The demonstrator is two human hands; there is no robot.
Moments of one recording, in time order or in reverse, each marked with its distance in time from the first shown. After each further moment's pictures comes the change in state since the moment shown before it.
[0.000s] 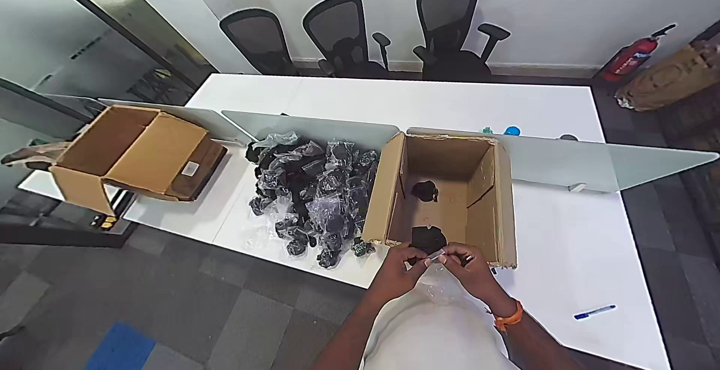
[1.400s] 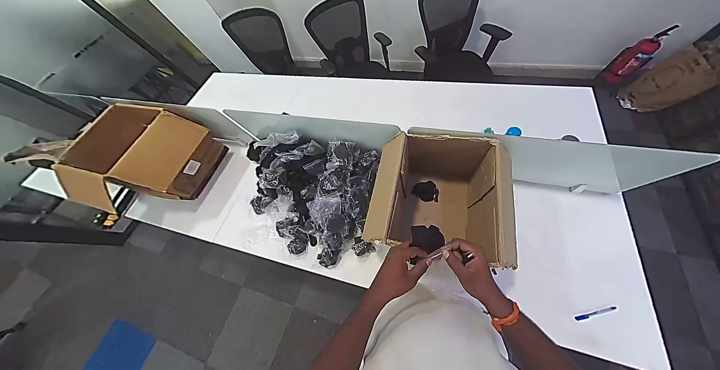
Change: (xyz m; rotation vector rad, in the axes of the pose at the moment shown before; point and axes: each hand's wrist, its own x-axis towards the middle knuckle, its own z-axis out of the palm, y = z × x) left_hand 0.002 -0.001 0.002 0.189 -0.006 -0.039; right_hand 0.000 0.001 0.007 -0.063 0.132 -0.022
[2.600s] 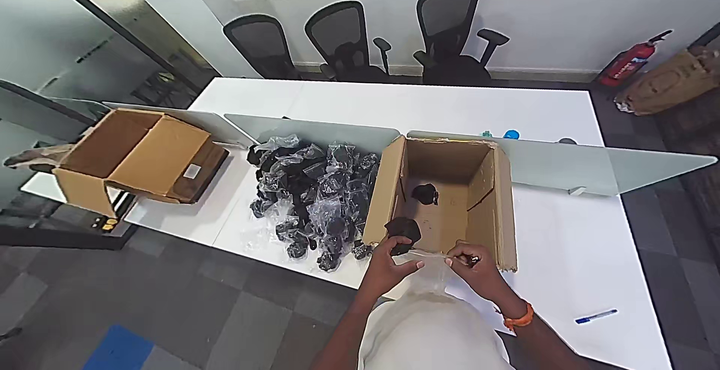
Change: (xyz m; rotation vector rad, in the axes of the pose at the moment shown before) left_hand -0.004 -0.014 -0.017 -0.209 0.189 -0.152; right_hand 0.006 0.002 -0.028 -0.123 -0.147 -0.013
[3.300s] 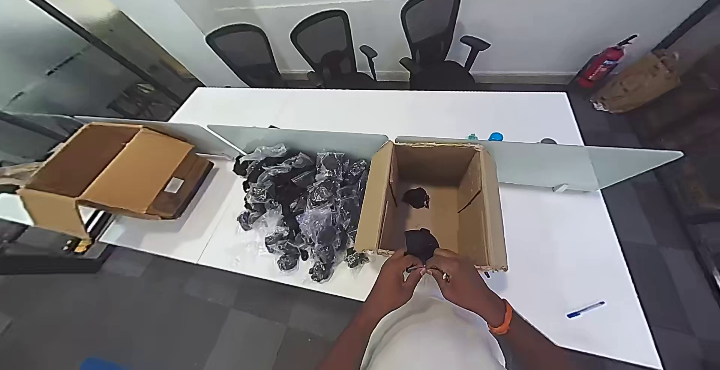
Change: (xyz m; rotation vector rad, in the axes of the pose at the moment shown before) left_hand -0.002 0.003 0.029 0.194 -0.163 0.230; right_hand 0.001 -0.017 0.019 -0.578 -0.139 -0.145
